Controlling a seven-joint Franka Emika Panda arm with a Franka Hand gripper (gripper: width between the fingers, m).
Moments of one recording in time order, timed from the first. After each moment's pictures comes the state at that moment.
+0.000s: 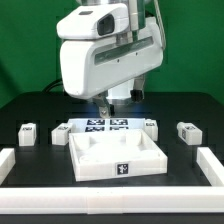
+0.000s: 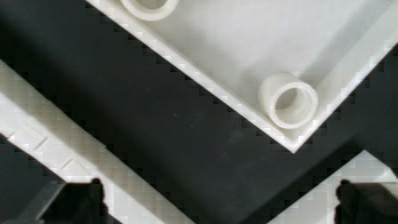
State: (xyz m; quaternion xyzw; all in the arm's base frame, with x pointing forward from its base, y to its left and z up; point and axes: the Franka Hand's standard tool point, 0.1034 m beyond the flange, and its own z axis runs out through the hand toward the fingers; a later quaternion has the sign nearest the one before) arm 0.574 0.000 0.126 -0.90 -0.43 0.01 0.06
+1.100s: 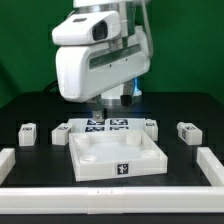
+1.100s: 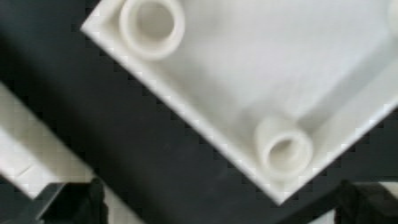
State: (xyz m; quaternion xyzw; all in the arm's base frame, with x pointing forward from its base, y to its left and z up) arm 0.538 -0.021 0.106 -0.87 -0.50 -0.02 0.04
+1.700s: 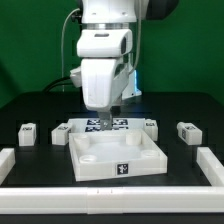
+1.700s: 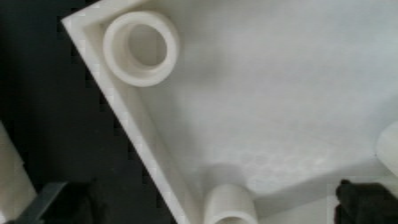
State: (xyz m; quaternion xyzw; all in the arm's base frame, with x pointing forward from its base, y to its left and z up) arm 0.525 -0.019 0.087 -0.77 -0.63 -0.01 0.00
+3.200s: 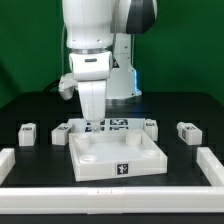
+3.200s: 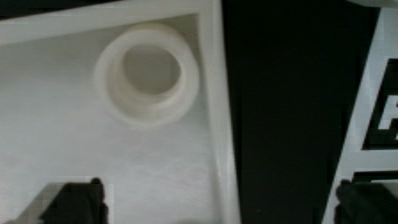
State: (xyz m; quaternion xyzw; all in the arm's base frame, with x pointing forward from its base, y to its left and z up) arm 0.413 -0.048 0.039 -0.68 -0.73 0.02 0.05
